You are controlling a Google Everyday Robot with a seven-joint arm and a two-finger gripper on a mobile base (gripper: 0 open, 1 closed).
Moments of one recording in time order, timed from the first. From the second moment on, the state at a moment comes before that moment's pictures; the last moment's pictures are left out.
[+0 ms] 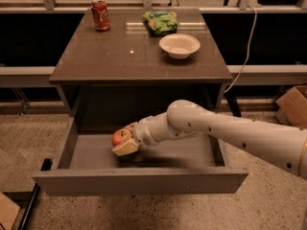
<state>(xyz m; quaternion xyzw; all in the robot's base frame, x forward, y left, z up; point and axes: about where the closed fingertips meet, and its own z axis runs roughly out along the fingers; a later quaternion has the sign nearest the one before) 0.561 0.099 0.640 -0.53 0.71 0.31 0.34</state>
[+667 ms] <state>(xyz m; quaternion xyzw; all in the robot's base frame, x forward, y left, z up) 0.564 0.097 0.629 -0.53 0.72 0.30 0.34</state>
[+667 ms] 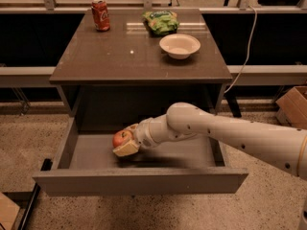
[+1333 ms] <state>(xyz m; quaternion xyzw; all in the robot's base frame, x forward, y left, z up) 0.563 0.100 0.628 -0.53 0.72 0.31 0.34</state>
